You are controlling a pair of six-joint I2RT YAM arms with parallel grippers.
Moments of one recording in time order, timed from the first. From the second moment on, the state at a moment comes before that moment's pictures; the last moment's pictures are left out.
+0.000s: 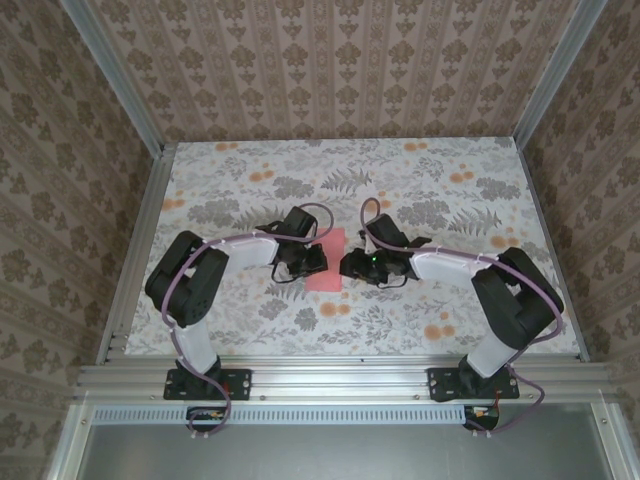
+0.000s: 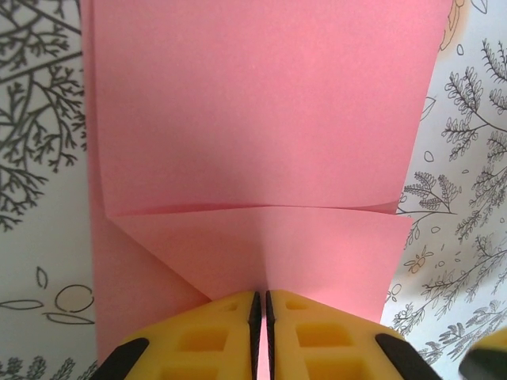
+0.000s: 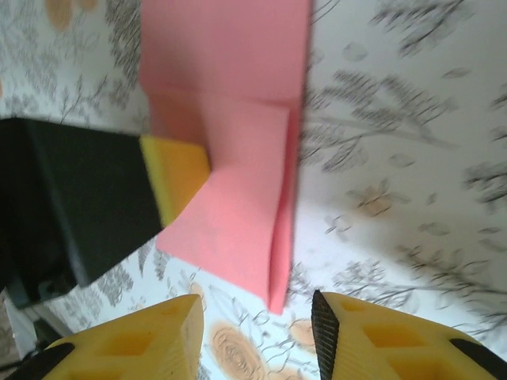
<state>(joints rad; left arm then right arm) -0.67 1.82 1.00 -0.32 0.33 -0.77 0.56 1.63 0.85 -0.21 -0.37 0.81</state>
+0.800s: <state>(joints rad) -0.61 1.68 0.89 -0.24 0.37 -0.81 0.53 1.82 0.98 -0.18 -0.46 0.75</state>
